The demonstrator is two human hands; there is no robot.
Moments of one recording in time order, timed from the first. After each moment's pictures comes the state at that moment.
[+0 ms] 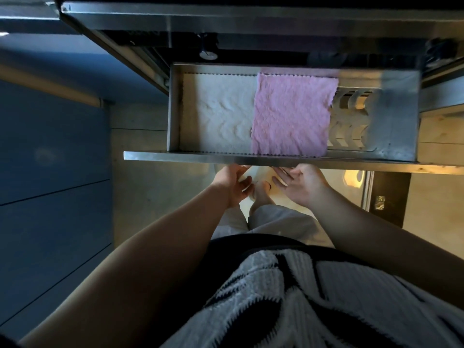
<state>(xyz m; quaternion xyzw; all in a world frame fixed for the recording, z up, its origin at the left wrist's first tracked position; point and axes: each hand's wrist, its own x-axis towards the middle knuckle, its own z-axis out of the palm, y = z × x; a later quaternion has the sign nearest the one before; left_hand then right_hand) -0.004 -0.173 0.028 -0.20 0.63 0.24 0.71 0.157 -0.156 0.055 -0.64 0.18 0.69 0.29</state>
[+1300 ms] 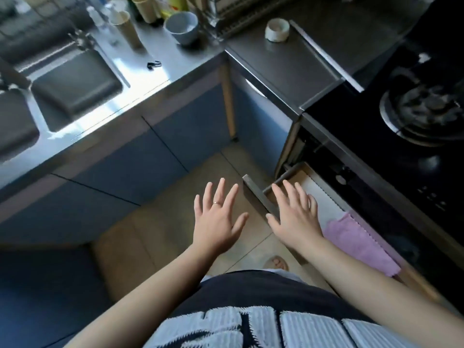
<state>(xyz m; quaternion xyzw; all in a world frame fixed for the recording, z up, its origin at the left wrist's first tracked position) -0.122 -0.313 0.194 0.35 0.93 0.04 0.14 -0.012 -0.150 0.201 -0.28 -0.94 0.16 -0.11</state>
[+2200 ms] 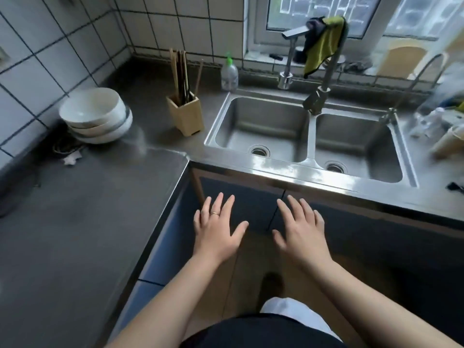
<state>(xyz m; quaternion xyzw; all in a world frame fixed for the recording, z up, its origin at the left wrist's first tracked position) -0.323 -0.816 0.251 -0.12 0.97 0.21 0.01 -0.368 -0.617 0.272 0.17 -0.98 0.07 -0.06</state>
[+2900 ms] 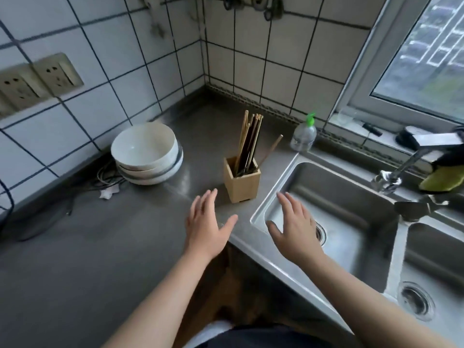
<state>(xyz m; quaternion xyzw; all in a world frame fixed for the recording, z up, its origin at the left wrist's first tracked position) -0.537 -1.017 0.279 -0.32 0.89 0.30 -0.13 -0.655 -0.843 0.306 0.31 -0.93 0.19 -0.09</state>
